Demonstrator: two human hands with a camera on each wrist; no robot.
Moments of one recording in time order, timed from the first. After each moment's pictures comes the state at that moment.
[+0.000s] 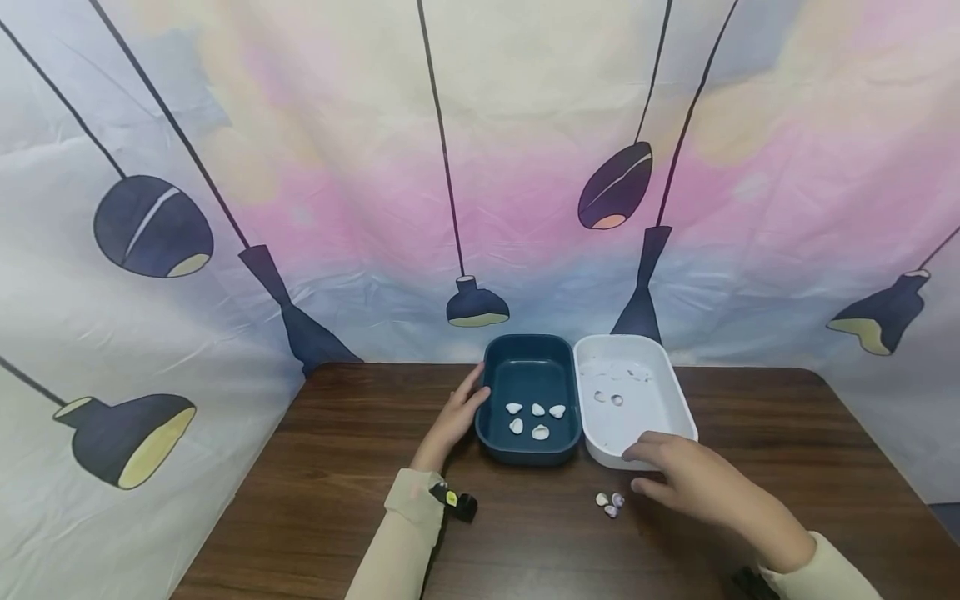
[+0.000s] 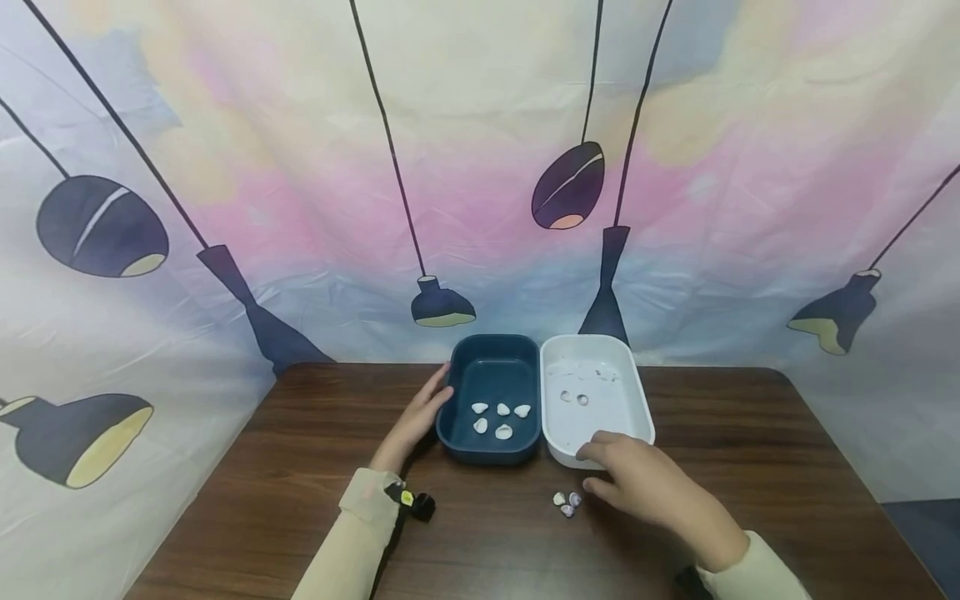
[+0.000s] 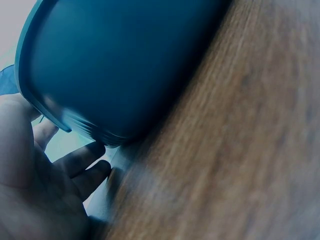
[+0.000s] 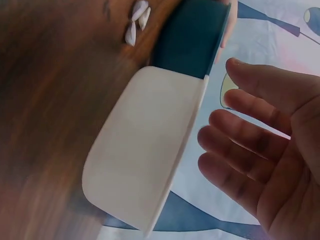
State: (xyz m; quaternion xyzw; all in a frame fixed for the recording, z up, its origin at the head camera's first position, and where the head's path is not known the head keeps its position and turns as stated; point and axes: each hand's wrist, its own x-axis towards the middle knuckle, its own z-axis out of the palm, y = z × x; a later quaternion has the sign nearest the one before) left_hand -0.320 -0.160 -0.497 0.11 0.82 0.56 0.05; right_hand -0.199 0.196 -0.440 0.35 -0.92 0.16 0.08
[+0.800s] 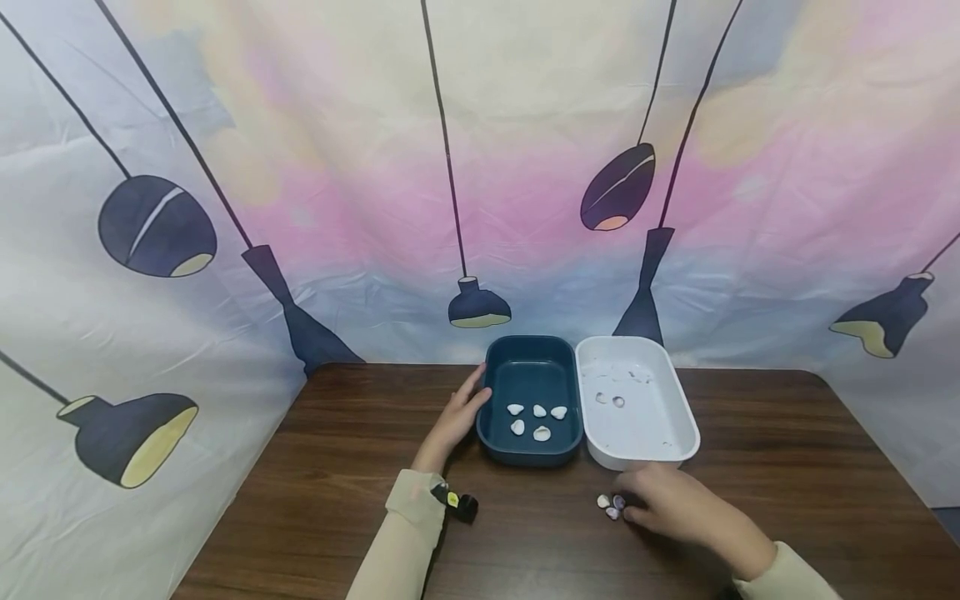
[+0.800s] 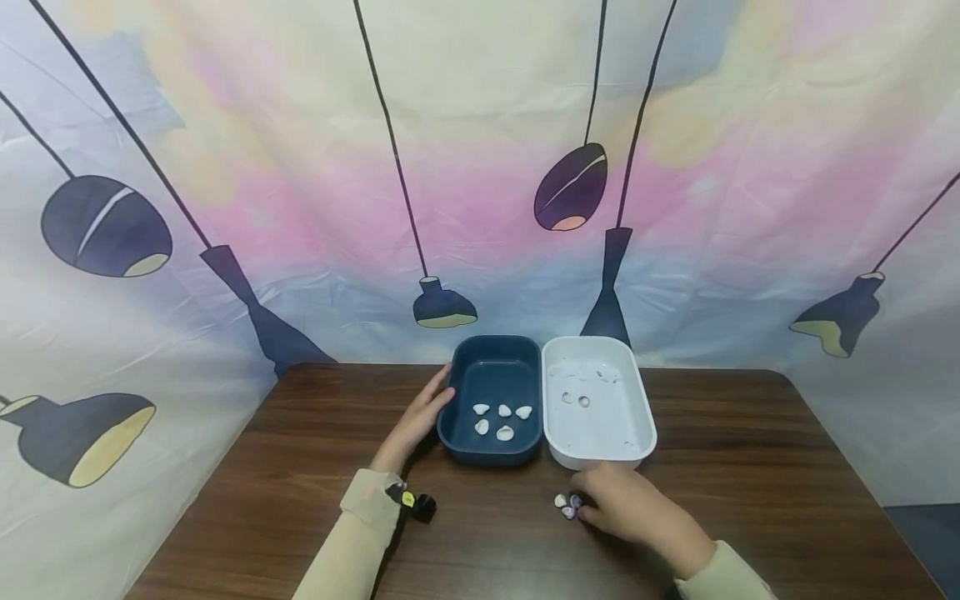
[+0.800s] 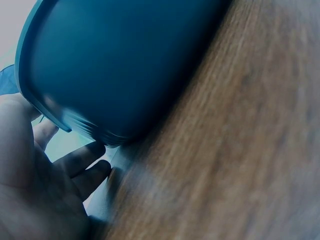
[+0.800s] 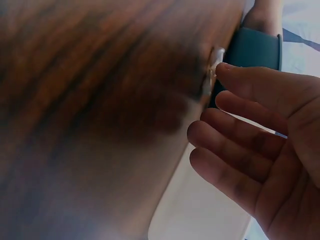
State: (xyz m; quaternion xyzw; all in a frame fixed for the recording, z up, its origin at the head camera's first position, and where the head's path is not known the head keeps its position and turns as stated) left_hand -0.336 -0.165 -0.528 0.11 0.82 0.56 0.03; right_hand -0.206 0.180 -0.485 0.36 -0.92 0.17 -0.03
